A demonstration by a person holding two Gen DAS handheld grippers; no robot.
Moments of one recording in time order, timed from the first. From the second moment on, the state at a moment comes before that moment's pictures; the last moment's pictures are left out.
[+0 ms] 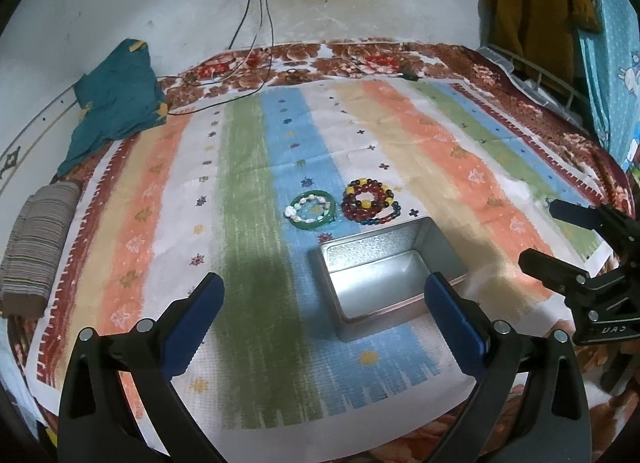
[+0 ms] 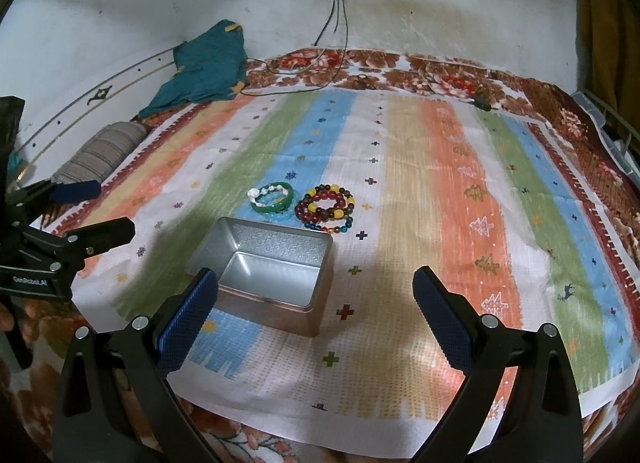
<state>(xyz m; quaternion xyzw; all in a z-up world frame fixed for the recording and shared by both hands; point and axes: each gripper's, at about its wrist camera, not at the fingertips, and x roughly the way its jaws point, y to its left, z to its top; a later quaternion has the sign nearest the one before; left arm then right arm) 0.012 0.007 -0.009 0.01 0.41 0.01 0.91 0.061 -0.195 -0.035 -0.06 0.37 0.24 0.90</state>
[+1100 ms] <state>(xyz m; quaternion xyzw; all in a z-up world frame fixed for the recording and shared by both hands) 0.023 0.021 -0.016 0.02 0.43 0.05 0.90 0.077 -0.194 -0.042 -0.05 0.38 0.23 0.89</state>
